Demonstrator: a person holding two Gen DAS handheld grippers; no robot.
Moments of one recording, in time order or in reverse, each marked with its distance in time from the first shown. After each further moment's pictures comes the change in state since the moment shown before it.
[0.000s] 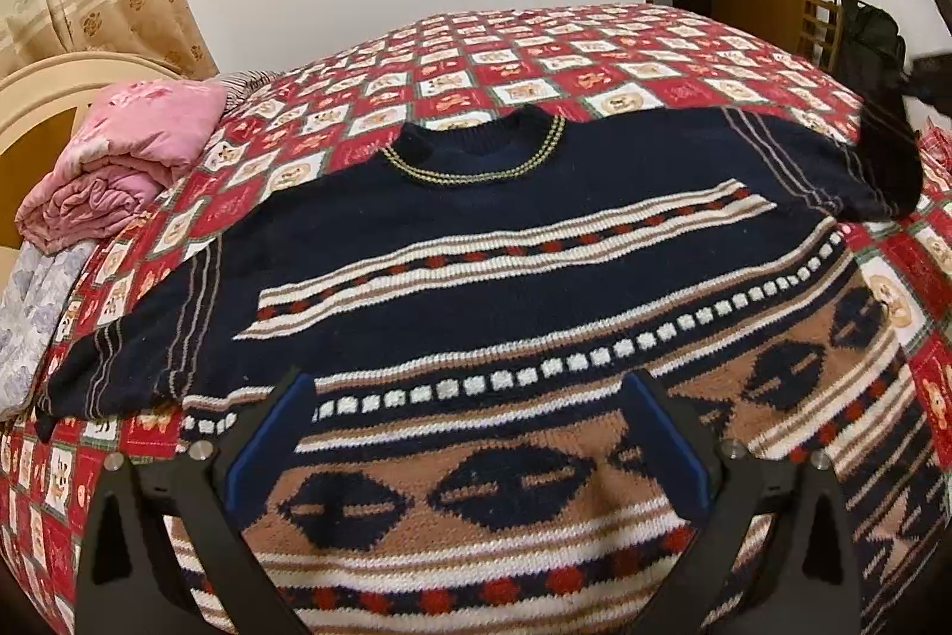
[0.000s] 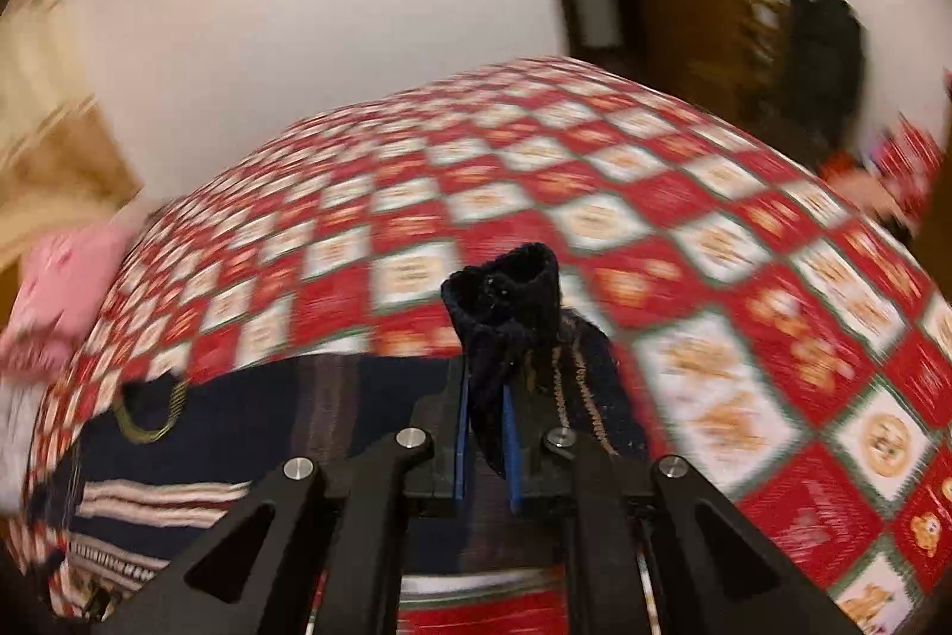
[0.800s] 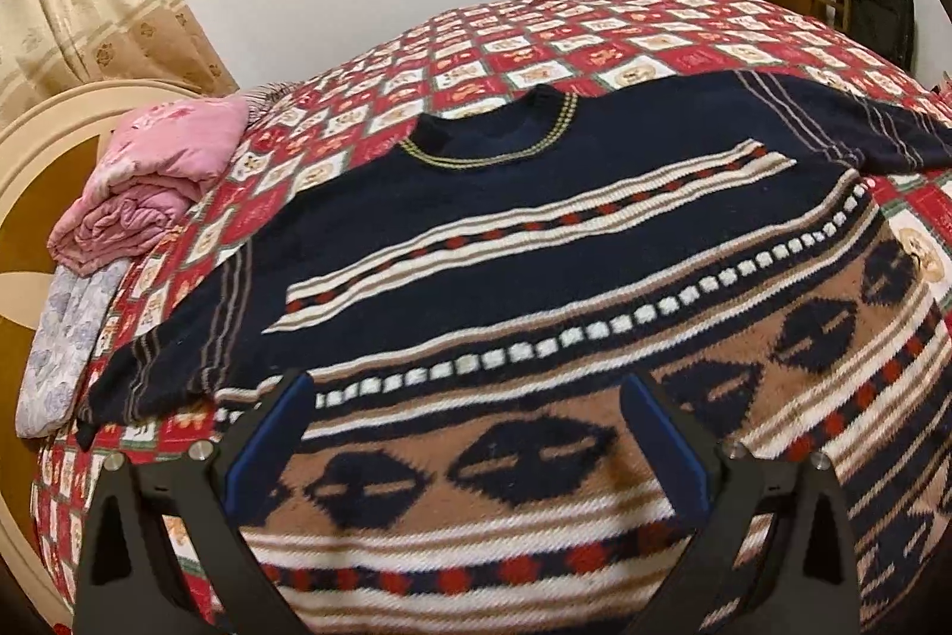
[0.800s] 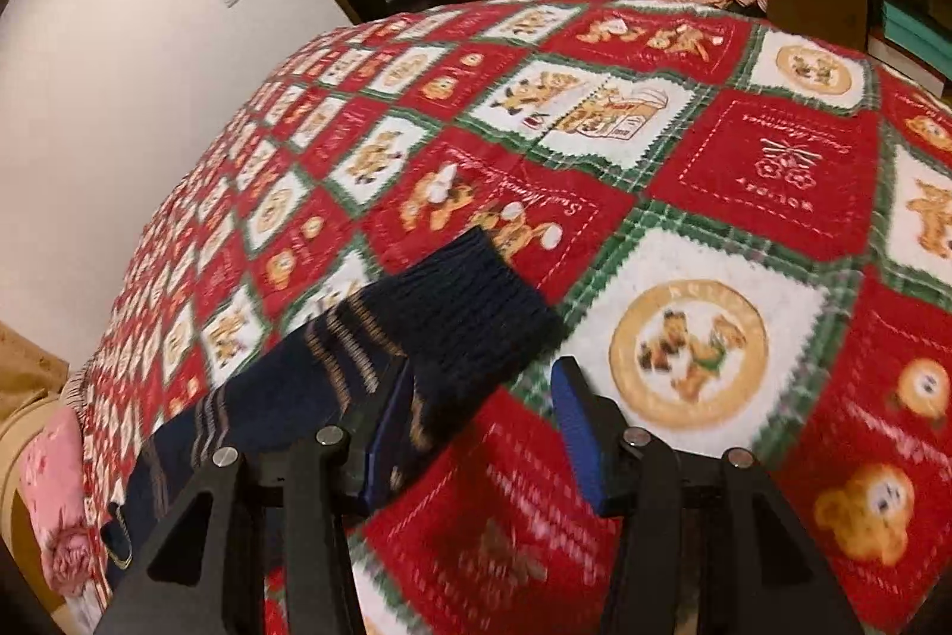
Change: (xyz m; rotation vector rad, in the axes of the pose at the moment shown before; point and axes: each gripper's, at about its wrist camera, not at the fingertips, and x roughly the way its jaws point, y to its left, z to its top) left arm 0.002 -0.015 -0.009 0.076 0.015 0.110; right arm 0.015 -0.248 -0.059 0.555 0.111 -0.199
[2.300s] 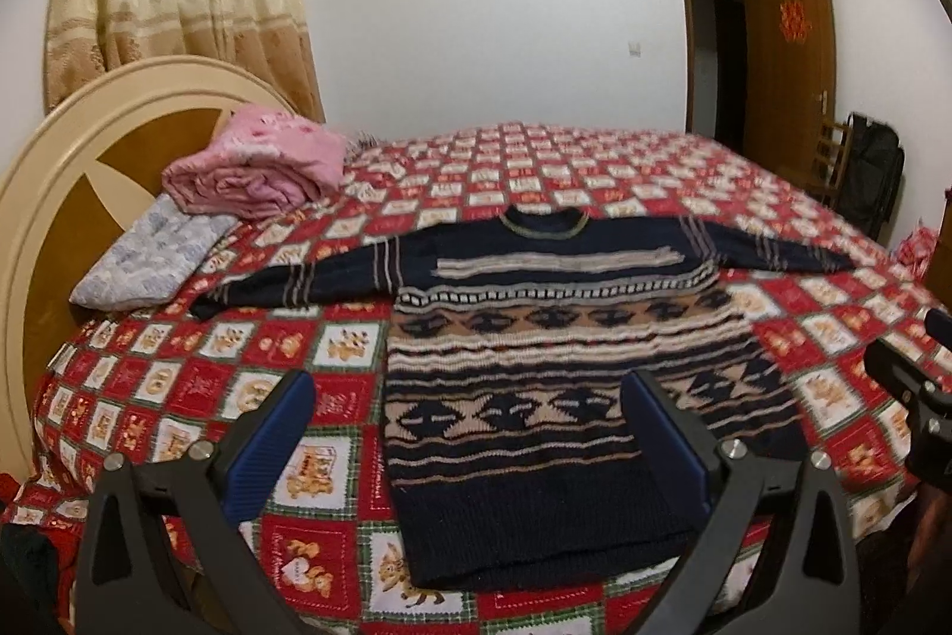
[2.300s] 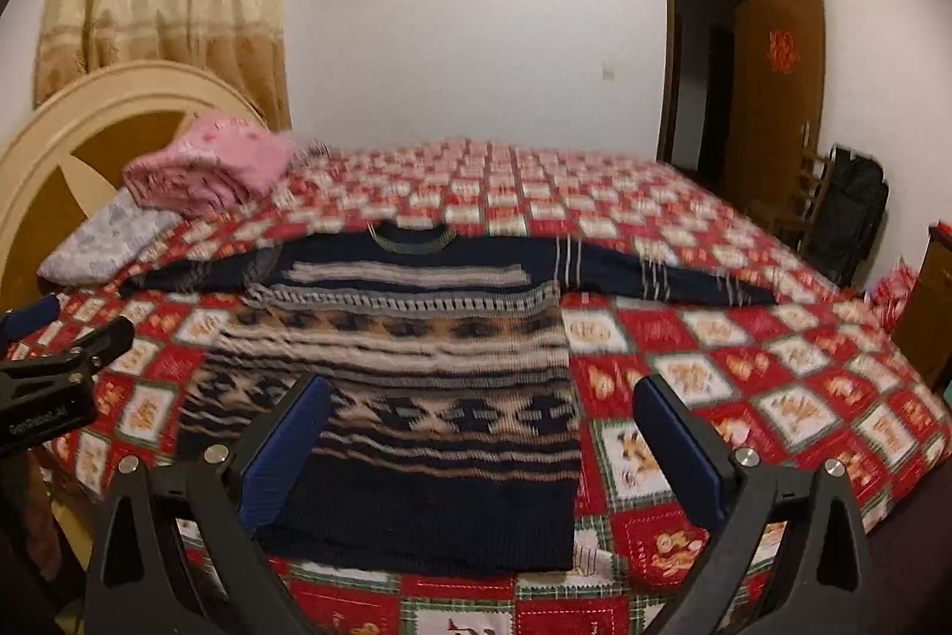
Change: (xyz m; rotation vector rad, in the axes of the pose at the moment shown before) left arm -0.249 0.079 -0.144 -0.266 -0.238 -0.030; right arm -0.373 0.161 -0.451 -0.828 -0.307 0.272
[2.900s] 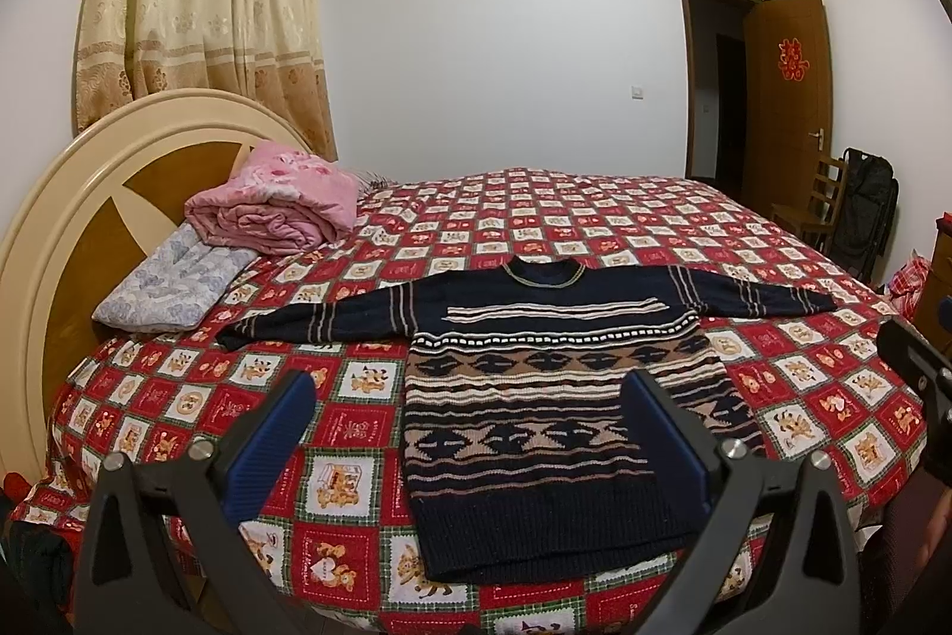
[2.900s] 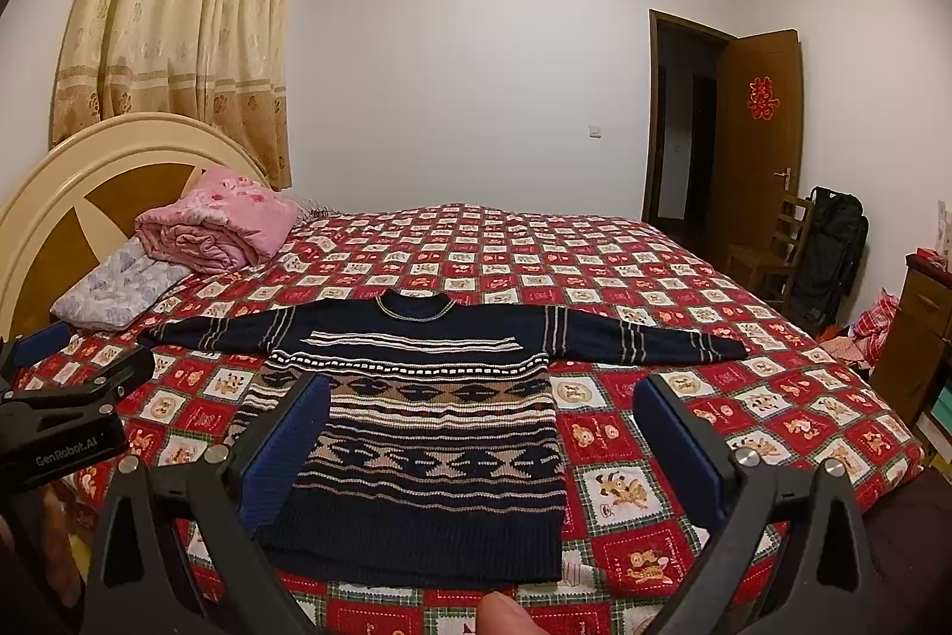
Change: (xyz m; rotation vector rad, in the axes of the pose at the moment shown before) left arm -0.078 0.013 0.024 -0.035 -0.119 0.006; right arm -0.093 0.014 0.020 -0.002 -0.184 -0.024
